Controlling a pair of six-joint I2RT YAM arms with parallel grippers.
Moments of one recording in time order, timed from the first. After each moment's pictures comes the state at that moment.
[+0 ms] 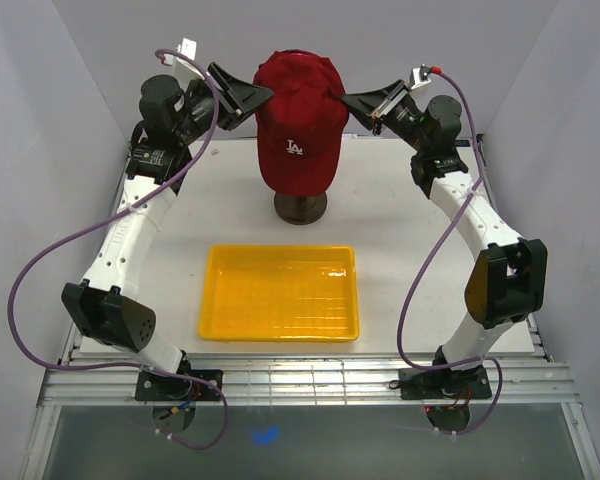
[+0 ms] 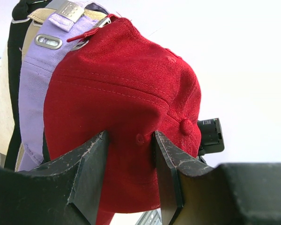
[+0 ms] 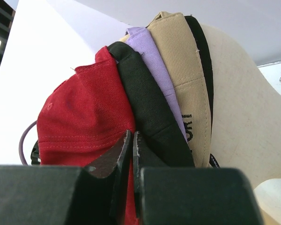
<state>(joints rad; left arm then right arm) -0.25 1.56 1.76 -0.13 0.47 -0.94 0.26 1.69 1.50 0.45 -0.57 1.35</state>
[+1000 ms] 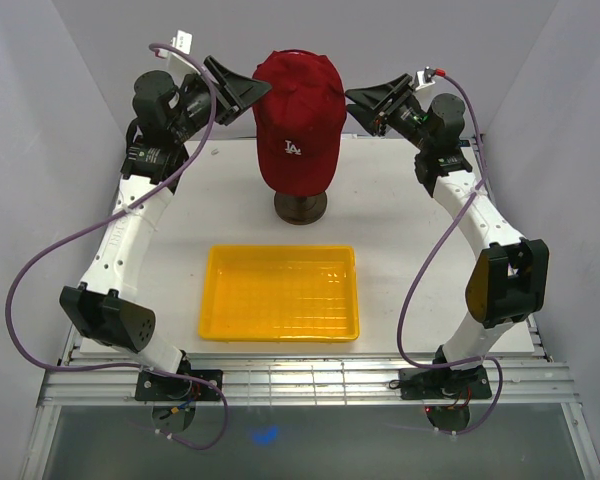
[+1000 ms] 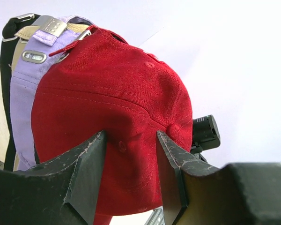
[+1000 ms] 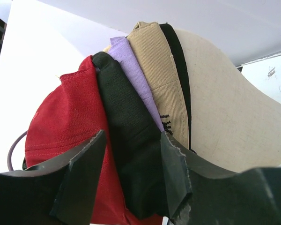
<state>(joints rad) -0.25 1.56 1.80 -0.13 0.47 -0.90 0.24 1.69 1.51 0.39 -0.57 1.36</state>
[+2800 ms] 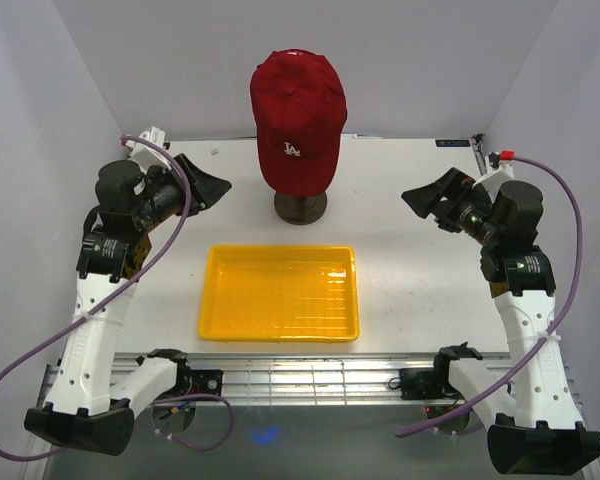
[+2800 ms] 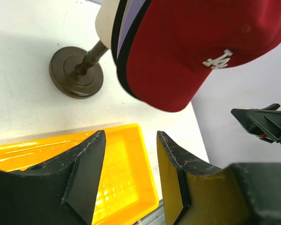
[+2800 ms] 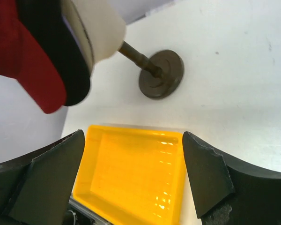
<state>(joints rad) -0.15 1.00 1.30 -0.52 0.40 -0.60 0.03 0.87 1.06 -0.43 -0.45 0.62</state>
